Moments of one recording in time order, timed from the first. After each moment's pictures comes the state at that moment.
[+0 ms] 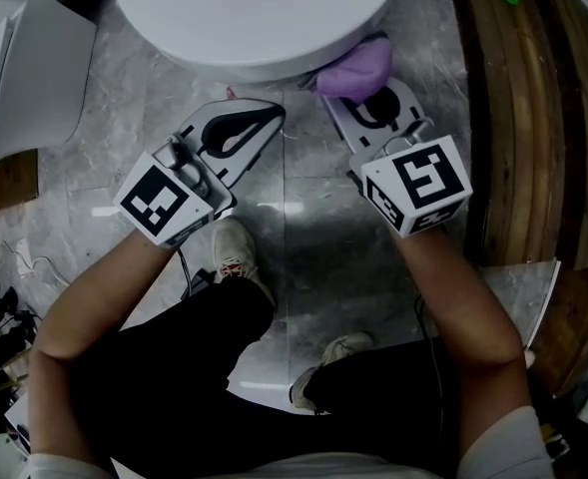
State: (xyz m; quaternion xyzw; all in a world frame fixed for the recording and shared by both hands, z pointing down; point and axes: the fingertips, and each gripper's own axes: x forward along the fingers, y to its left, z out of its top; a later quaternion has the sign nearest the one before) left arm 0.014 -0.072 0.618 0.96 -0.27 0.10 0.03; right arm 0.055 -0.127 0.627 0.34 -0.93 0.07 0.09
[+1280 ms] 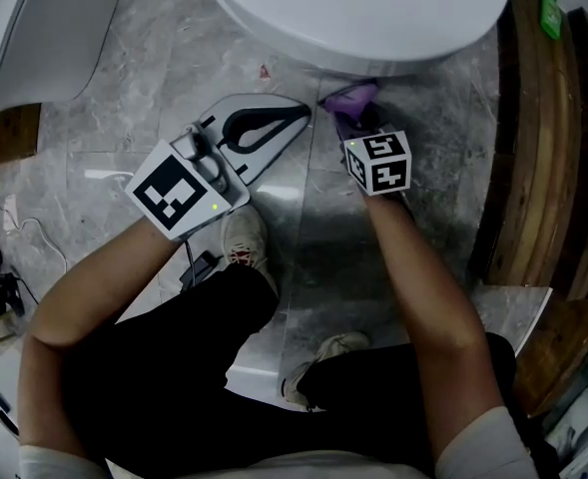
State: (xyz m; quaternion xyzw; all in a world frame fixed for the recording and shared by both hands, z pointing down) left arm -0.031 -0.062 0.637 0.95 -0.29 0.09 0.05; right arm 0.008 -0.136 0.852 0.34 -0.89 0.18 0.23
